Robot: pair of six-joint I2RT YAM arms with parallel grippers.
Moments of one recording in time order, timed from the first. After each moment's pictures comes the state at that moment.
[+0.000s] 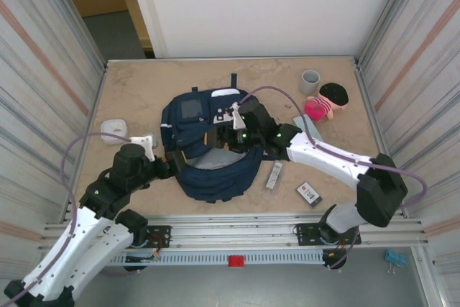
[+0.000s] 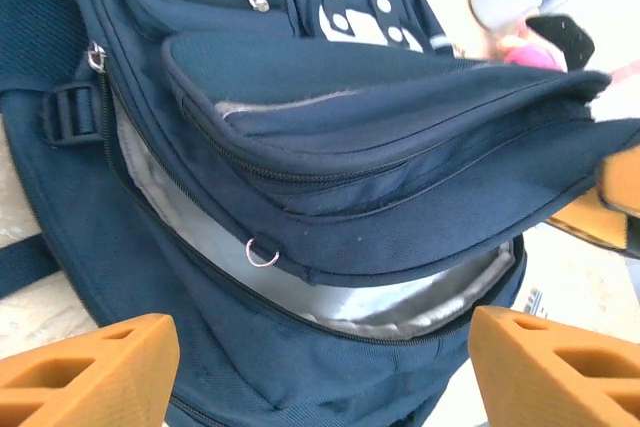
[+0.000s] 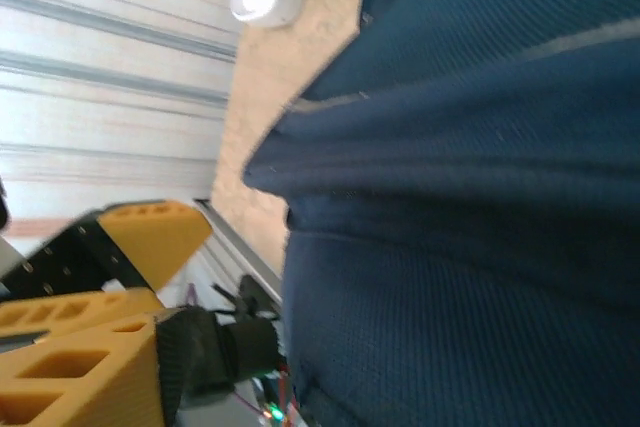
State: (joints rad) left arm -0.55 0.55 0.63 -0.69 0.07 -0.66; right arm 0.84 1.43 1.07 -0.27 -0.39 0.89
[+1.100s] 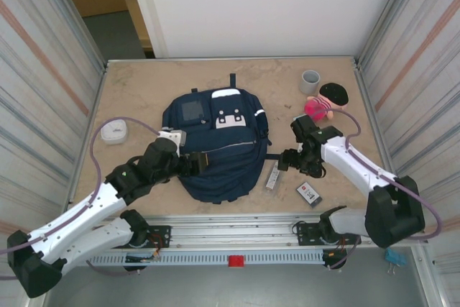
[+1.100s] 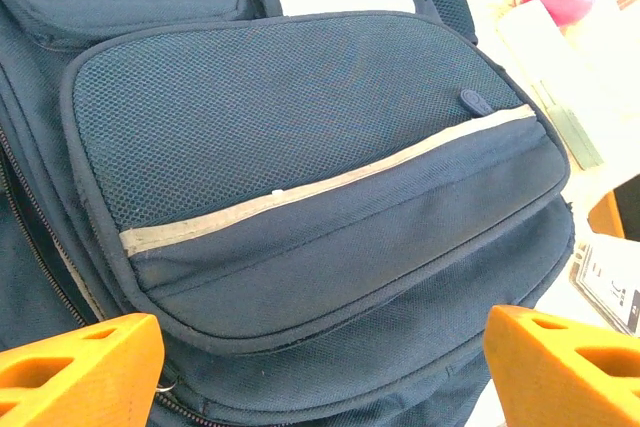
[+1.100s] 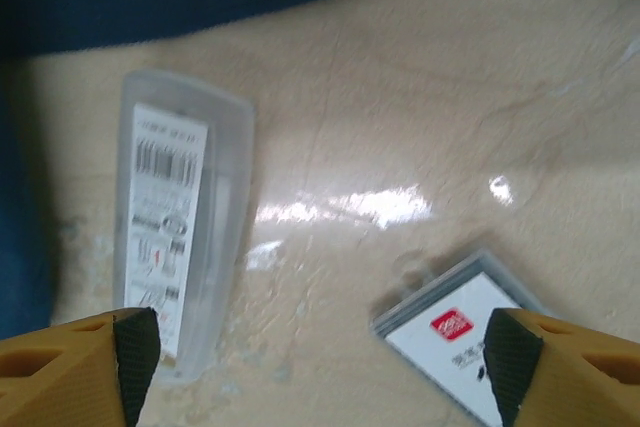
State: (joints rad) left arm -0.77 0.80 0.66 -0.55 -0.08 -0.65; right arm 0.36 1.30 0.83 -0.97 -0.07 0.56
